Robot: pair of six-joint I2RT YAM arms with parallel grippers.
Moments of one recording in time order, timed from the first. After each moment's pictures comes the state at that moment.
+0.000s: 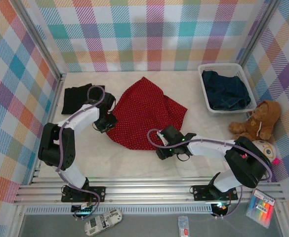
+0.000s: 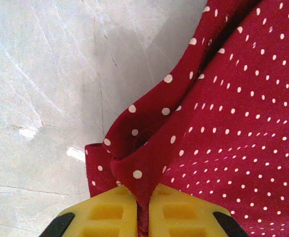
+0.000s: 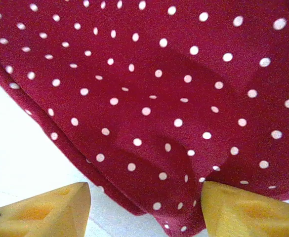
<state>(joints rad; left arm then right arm) -0.30 1.68 1.18 -0.87 -0.02 -0.86 0.83 1.47 0.68 -0.35 -0.02 0.22</state>
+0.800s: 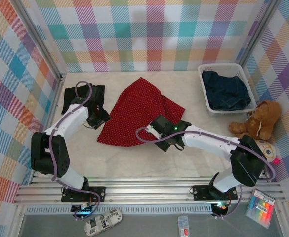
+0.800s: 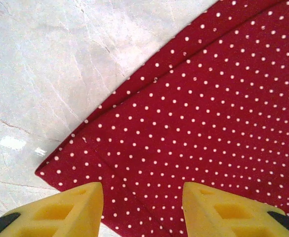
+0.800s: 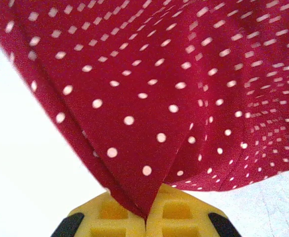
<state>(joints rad) -0.19 1.57 1.20 -0.90 0.04 -0.79 0.91 1.50 1.03 -0.76 0.15 -0.19</state>
